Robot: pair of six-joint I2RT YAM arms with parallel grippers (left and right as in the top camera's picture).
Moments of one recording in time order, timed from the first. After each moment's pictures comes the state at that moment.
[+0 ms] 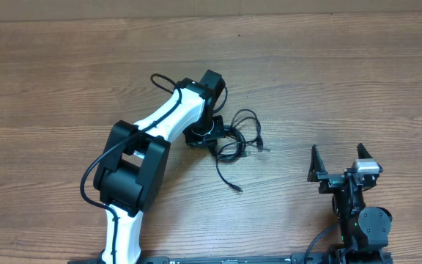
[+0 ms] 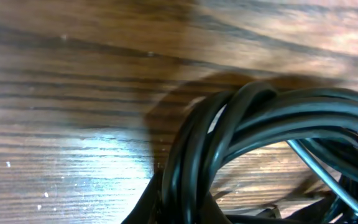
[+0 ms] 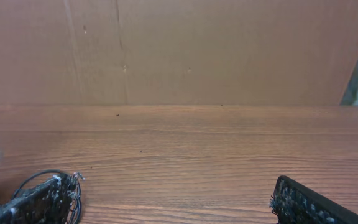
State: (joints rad) left arm -0.48 2.13 1.52 -0.98 0.21 -0.64; right arm 0.04 0.01 0.02 -0.03 0.01 0.01
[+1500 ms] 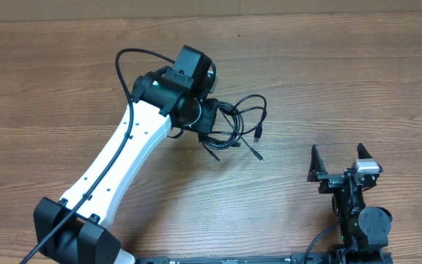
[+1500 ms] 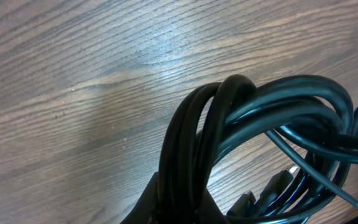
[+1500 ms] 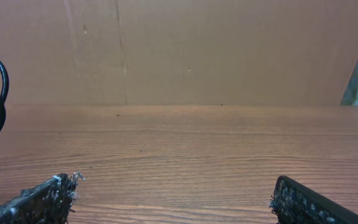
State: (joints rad) left arm -0.48 1.68 1.56 -1.12 0.13 -0.23; right arm 0.04 0.01 0.02 -0.03 0.01 0.01
